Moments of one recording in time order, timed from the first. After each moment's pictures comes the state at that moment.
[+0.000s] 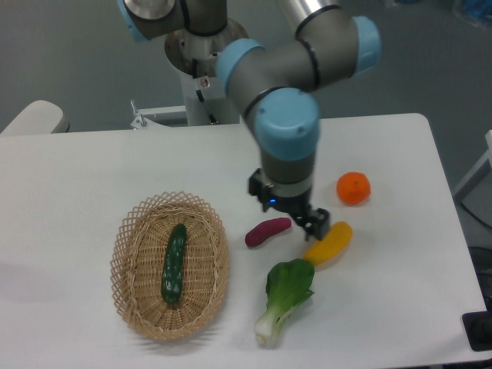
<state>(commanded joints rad) 2.31 -1.94 -1.46 -1.31 1.65 0.84</state>
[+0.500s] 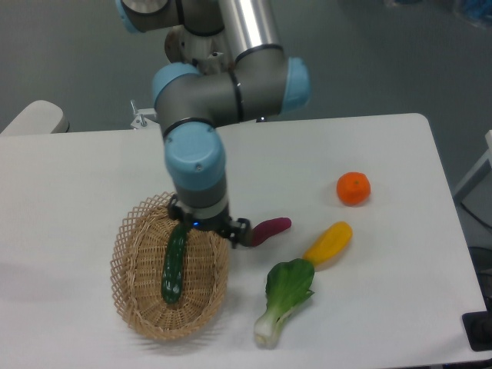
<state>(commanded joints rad) 2.20 -1.97 -1.61 -1.10 1.55 0.45</state>
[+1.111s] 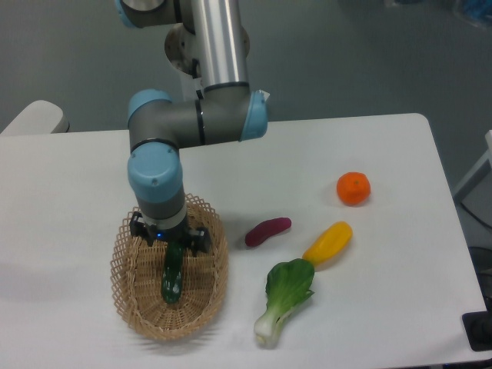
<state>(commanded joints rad) 2.12 -2.04 -1.69 -0.94 1.54 0.37</state>
